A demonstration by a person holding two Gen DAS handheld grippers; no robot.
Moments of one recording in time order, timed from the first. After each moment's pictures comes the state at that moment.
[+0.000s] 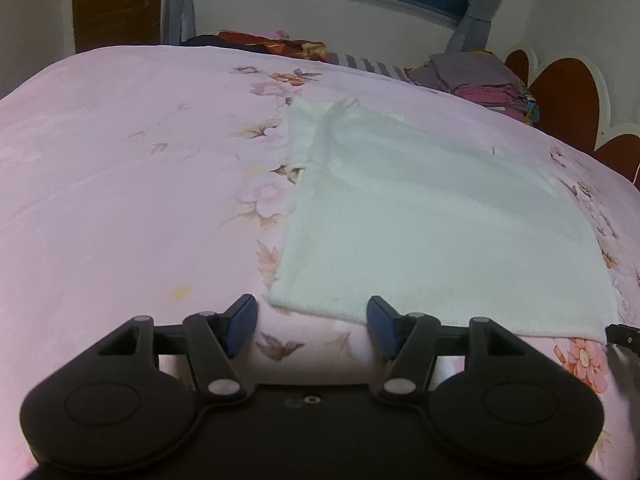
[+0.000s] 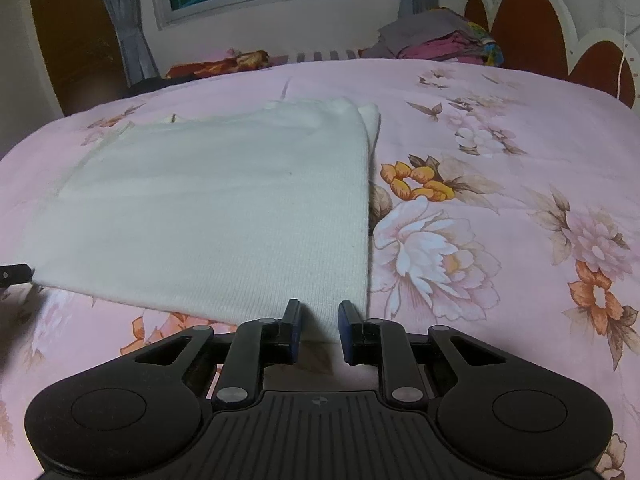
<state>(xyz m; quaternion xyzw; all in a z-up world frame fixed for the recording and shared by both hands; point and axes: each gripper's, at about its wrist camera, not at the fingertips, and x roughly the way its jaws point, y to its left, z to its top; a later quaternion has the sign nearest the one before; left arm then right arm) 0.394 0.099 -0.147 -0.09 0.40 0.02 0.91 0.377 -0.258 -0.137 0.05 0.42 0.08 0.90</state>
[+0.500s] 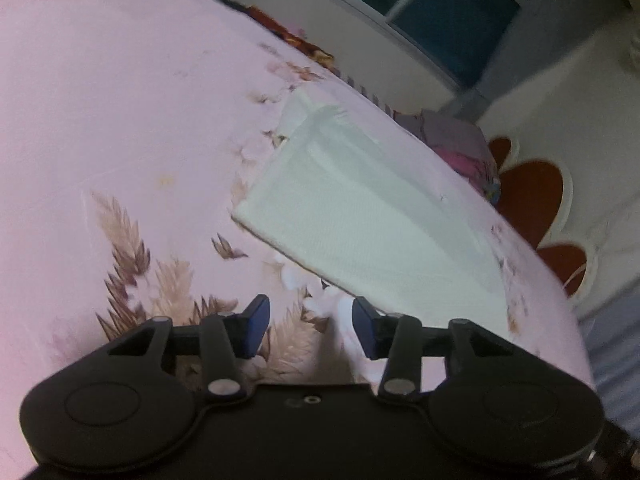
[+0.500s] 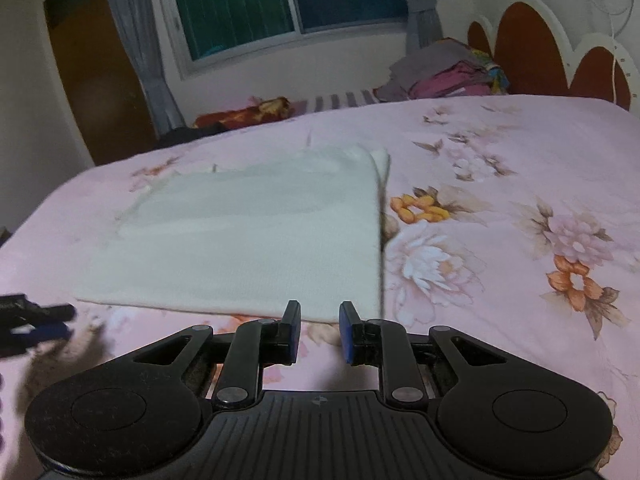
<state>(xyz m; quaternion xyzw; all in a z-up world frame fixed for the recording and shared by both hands) 0.338 0.109 -0.157 -0.32 0.36 -0.01 0.88 0.322 -0.270 -0.093 0.11 0.36 0.11 0.92</state>
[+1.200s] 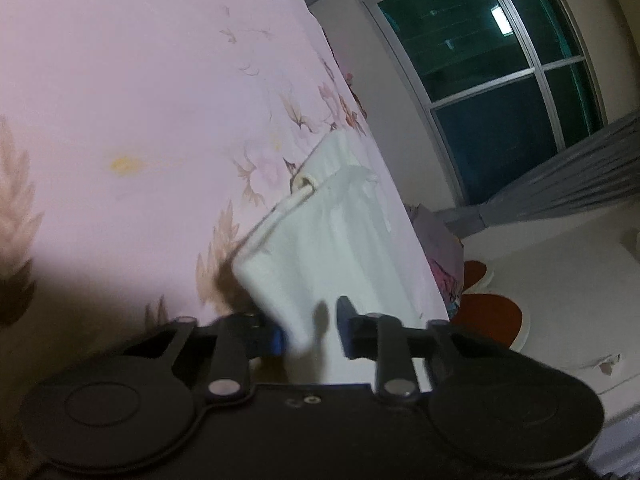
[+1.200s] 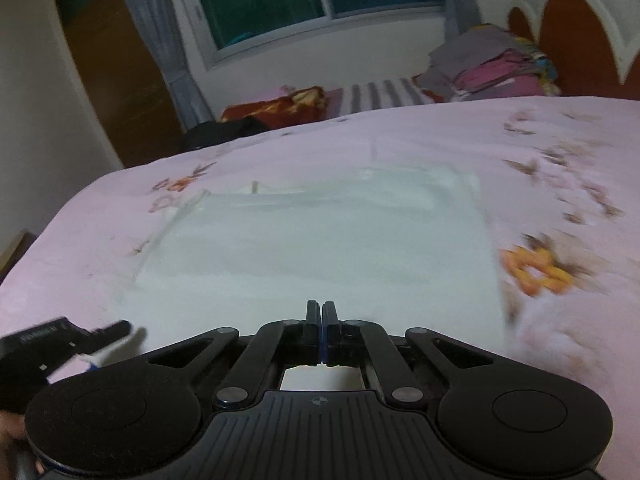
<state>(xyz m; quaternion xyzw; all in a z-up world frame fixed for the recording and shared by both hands) 0.413 0.129 -0.213 -0.52 0.27 0.02 0.81 0.439 -0.196 -0.097 0.12 0.38 0.17 0.90</state>
